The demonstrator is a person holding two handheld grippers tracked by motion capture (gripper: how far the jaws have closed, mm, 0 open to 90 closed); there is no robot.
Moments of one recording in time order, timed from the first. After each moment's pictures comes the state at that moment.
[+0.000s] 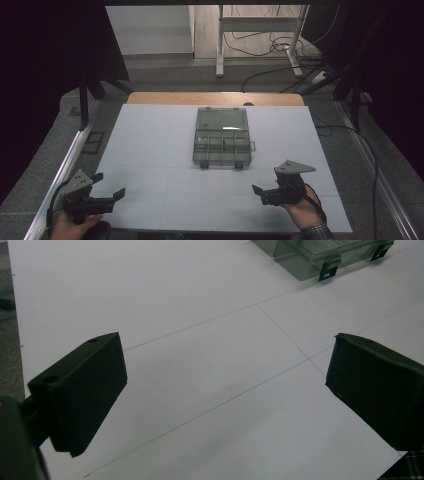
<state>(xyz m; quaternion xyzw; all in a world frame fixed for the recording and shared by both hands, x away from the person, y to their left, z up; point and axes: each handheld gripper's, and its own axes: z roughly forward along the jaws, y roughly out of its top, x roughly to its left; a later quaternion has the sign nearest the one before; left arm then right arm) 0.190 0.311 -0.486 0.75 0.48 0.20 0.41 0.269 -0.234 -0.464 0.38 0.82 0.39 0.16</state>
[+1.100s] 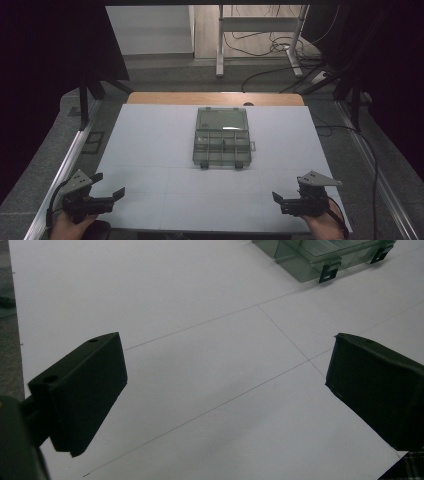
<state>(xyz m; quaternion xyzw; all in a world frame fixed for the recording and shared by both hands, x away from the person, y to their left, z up) 0.190 0.312 -0.486 0.74 0.48 0.20 0.42 0.240 -0.281 -0.463 0.44 0.80 0.38 0.19</state>
